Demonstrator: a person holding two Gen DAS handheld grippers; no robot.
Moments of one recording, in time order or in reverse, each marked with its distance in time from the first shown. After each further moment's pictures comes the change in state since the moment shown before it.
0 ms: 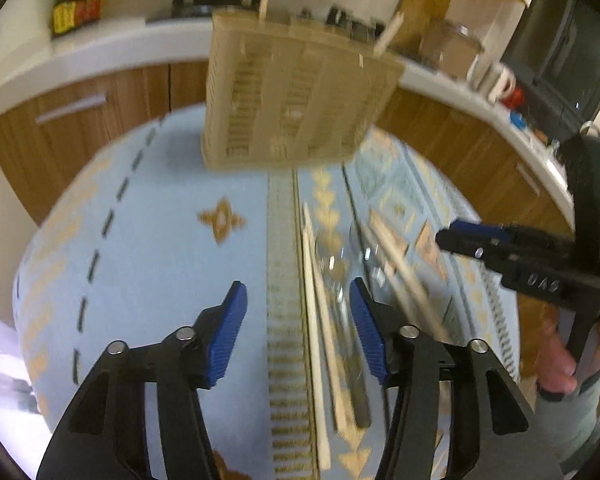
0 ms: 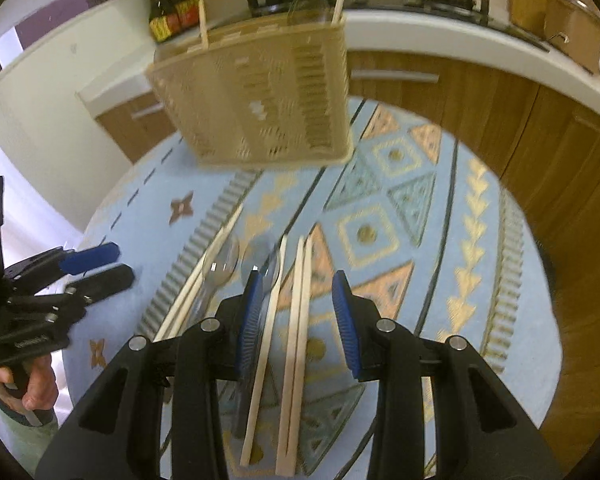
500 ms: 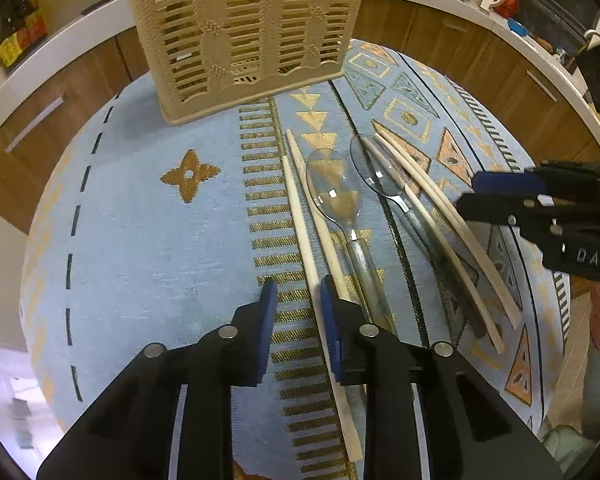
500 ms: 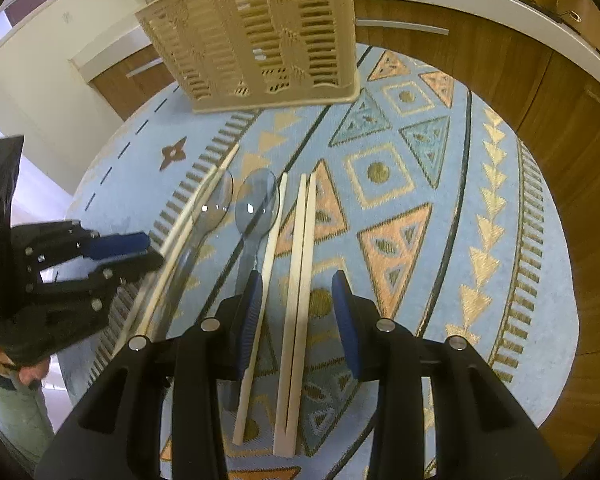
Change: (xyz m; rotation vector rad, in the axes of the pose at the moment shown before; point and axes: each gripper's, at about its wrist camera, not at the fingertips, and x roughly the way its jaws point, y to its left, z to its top) left arm 0.049 -0.019 -0.005 0.194 0.201 0.092; right arm 0.022 0.000 -0.020 -0.004 0.132 -0.006
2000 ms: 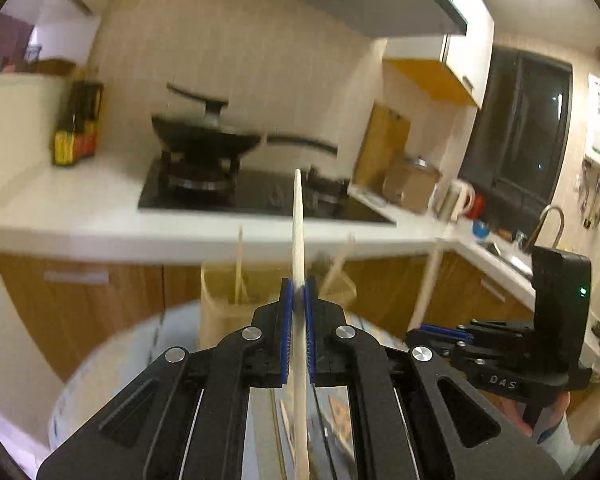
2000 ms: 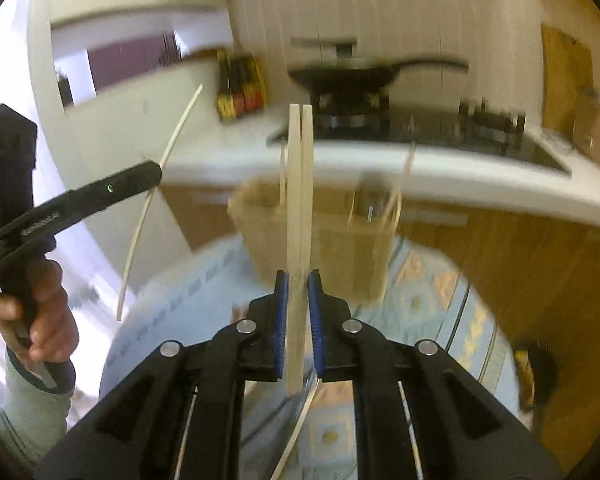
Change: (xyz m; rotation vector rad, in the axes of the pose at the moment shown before) left arm -0.178 0.038 0.082 -0.171 -0.751 -0.121; right arm -0.126 0.028 0.077 -0.172 -0.489 0.104
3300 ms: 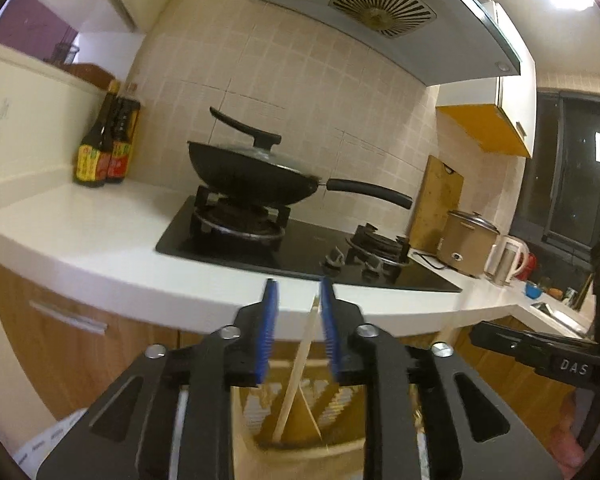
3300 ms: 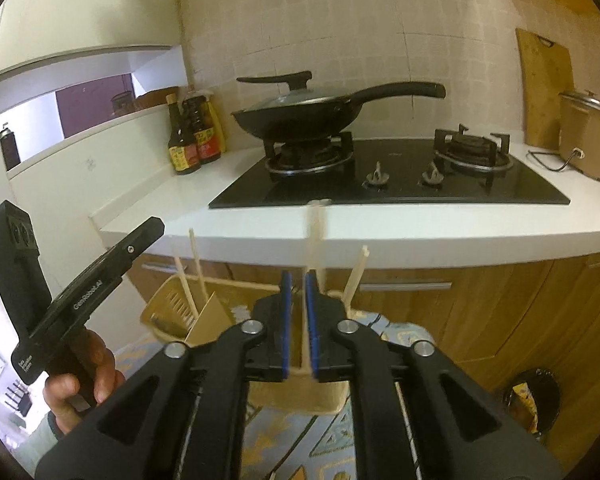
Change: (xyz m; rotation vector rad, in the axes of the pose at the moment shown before) left arm 0.095 0.045 -0.002 -0.080 -0.214 0.144; right arm 0.074 -0.057 0.051 0.074 -0.093 -0.073
